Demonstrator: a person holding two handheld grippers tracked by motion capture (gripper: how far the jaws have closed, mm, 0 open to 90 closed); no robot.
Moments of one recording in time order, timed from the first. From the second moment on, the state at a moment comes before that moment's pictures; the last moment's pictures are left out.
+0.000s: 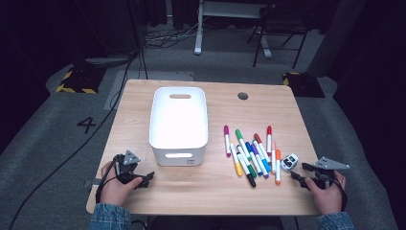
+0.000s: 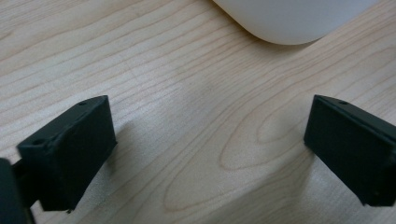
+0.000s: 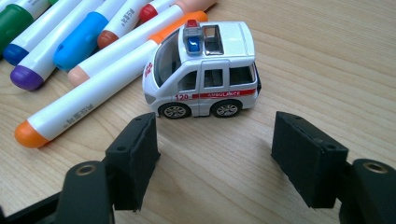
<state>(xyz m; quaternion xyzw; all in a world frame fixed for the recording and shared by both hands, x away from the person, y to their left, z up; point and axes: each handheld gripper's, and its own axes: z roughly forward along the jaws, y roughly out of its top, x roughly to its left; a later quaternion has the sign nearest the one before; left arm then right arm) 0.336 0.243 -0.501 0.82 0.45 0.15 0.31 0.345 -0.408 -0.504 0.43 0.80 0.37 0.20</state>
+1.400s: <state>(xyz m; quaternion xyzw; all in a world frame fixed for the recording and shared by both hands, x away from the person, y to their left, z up) 0.367 0.210 -0.384 0.80 0.41 0.18 0.41 0.345 -0.408 -0.504 0.43 0.80 0.37 0.20</state>
